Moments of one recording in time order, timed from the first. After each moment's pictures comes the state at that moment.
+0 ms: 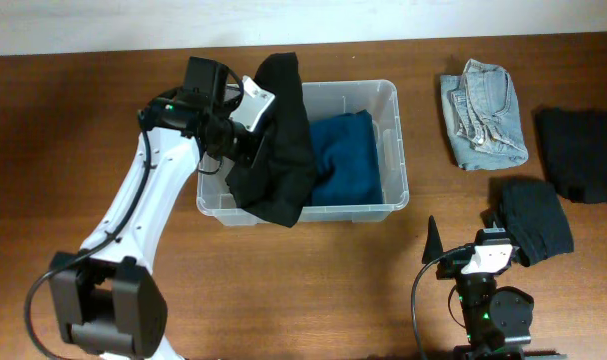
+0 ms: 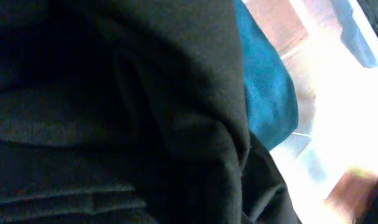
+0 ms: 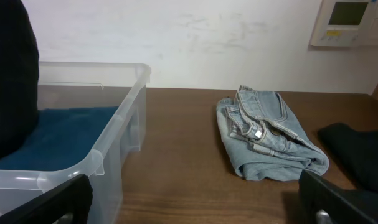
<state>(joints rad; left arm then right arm) -0.24 1.82 1.58 -0.92 0.50 0.27 0.02 0.01 0.01 -0.08 0.01 -0.03</state>
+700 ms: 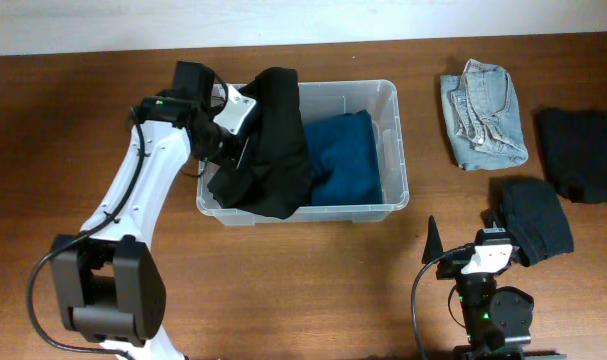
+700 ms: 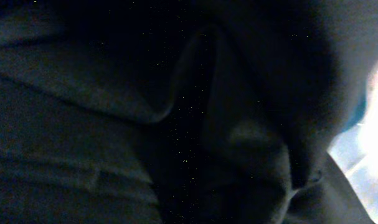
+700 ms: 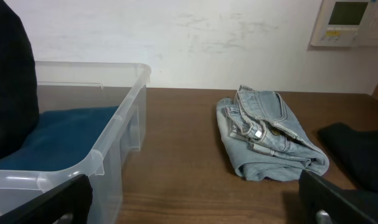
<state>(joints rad) -0.16 1.88 1.58 -0.97 0.39 0.26 0.02 0.01 0.01 -0.07 0.01 -0.03</state>
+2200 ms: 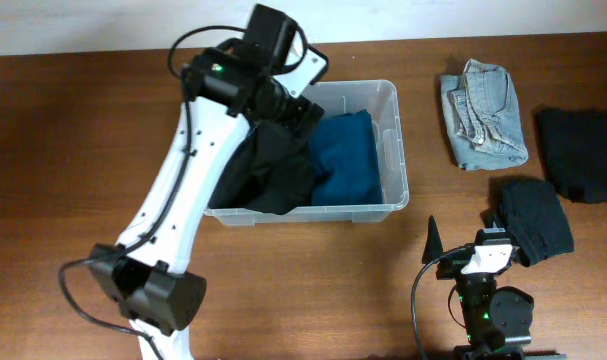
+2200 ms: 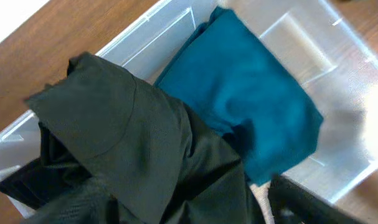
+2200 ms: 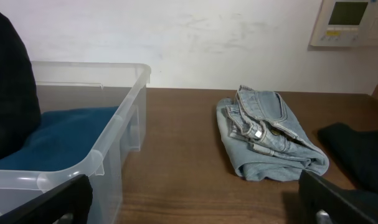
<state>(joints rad) -0.47 2.01 2.20 -1.28 0.07 0.23 0.02 0.01 0.01 -0.08 0.01 -0.03</state>
